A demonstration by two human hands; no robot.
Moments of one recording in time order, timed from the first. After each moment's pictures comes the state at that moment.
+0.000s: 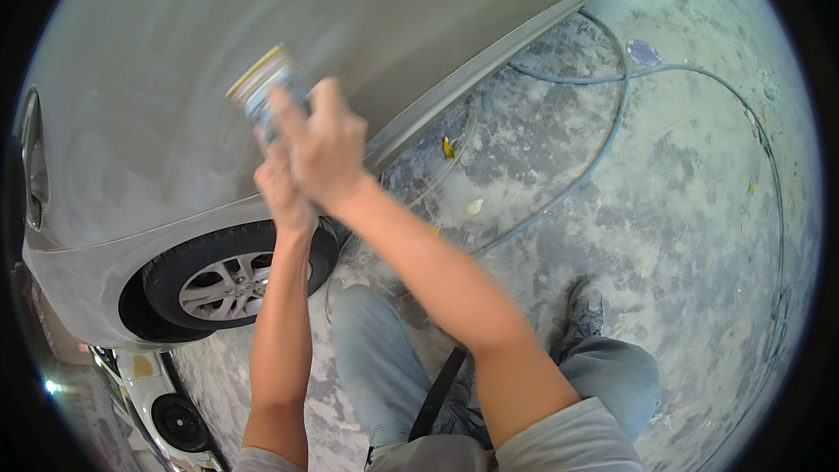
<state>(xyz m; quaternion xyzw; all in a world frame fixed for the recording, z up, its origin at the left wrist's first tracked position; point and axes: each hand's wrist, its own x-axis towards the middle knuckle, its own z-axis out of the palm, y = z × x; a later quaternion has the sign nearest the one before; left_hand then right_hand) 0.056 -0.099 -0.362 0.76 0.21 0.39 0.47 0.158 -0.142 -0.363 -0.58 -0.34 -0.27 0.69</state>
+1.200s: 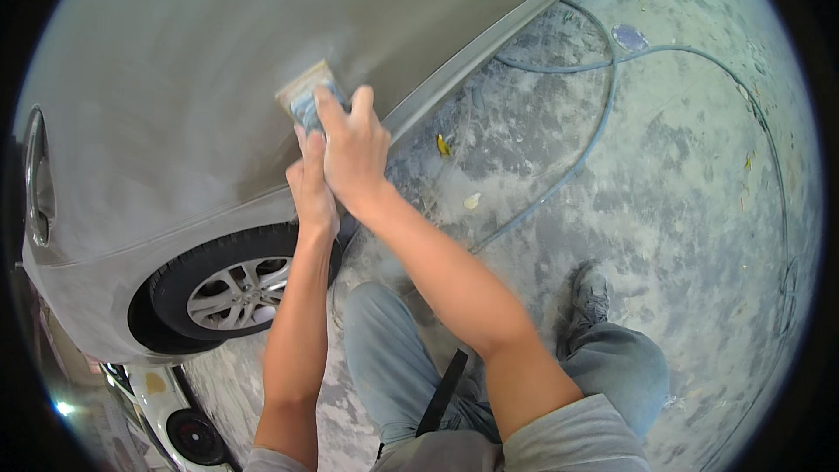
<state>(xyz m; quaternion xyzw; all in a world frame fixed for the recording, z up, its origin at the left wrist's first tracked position) 0.094 -0.128 -0.361 0.71 0.28 0.36 0.54 0.172 -0.174 -0.371 -0.69 -0.29 -0.09 0.66</state>
